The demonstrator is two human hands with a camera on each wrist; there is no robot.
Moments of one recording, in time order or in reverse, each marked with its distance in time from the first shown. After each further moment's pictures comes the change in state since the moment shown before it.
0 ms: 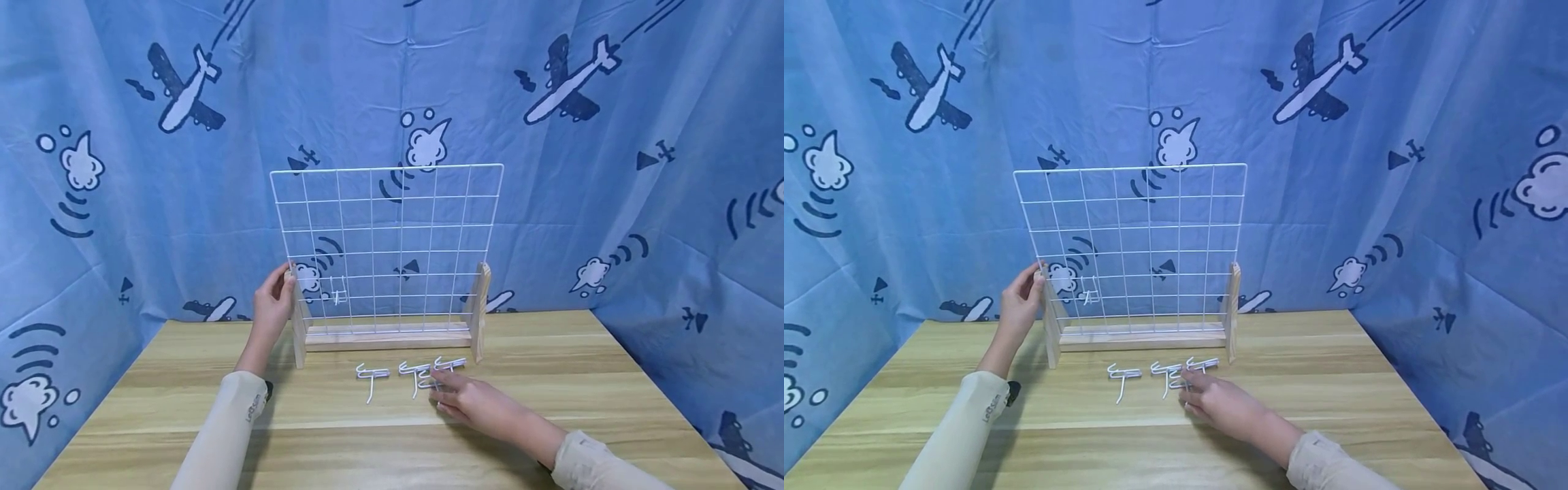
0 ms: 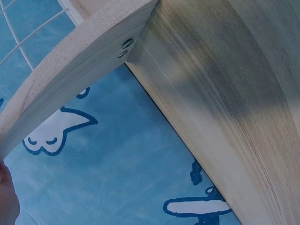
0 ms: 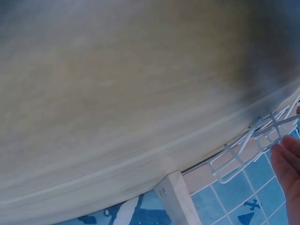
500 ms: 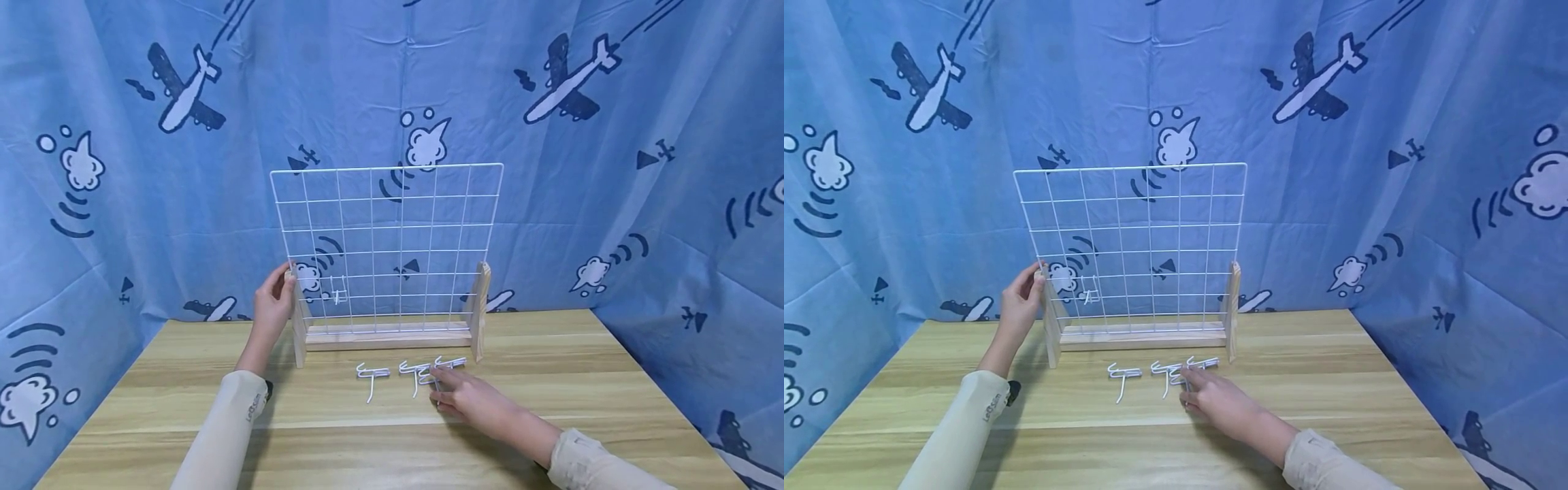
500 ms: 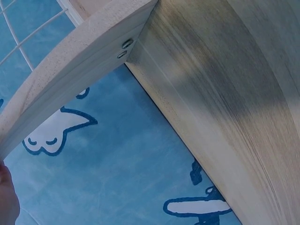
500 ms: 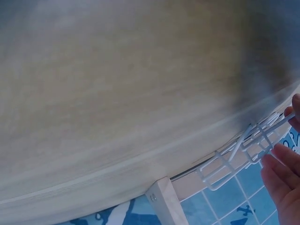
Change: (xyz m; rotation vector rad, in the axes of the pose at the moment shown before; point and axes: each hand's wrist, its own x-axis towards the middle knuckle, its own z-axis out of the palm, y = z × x) left_hand -0.004 0.009 -0.001 -0.004 -0.017 -0.005; right_hand 0.005 -0.003 0.003 -0.078 -0.027 0.015
